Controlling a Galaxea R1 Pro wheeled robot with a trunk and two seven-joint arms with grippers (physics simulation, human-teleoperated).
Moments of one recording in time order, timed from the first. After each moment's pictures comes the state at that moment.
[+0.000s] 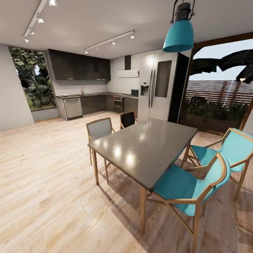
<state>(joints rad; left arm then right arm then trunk) 0.00 -0.01 0.00 -0.06 0.00 0.00 0.00 0.00 0.04 0.00 -0.03 0.00 -0.17 0.00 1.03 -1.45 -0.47</state>
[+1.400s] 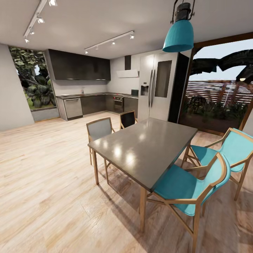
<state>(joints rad) 0.00 0.02 0.00 -0.12 0.00 -0.02 0.00 0.00 0.05 0.00 -0.05 0.00 -0.21 0.00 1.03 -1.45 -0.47</state>
